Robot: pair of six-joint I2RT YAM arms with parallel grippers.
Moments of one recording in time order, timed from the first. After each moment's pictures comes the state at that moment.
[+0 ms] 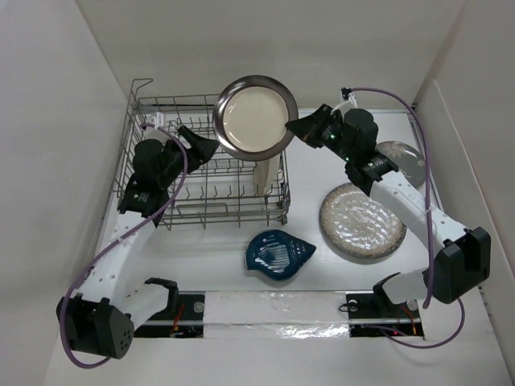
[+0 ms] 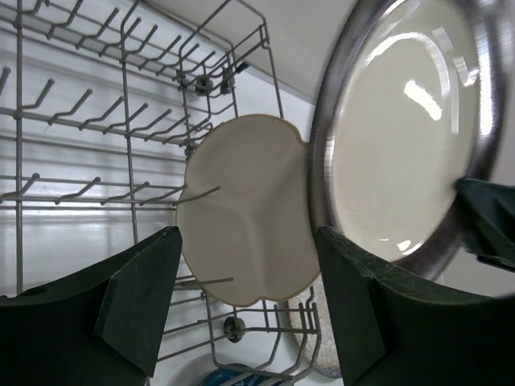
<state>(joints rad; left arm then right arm) -0.19 1.03 0.92 -0.07 0.23 -0.77 0.48 1.40 1.24 0.09 -0.17 0.87</state>
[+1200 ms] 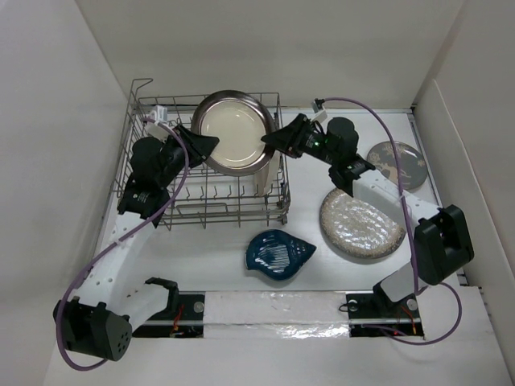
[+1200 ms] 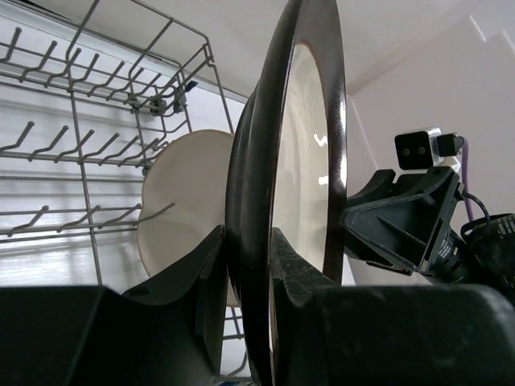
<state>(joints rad) -0.22 1.02 0.95 0.00 0.26 -0.79 0.51 1.53 1.16 0.38 -0.46 1.05</state>
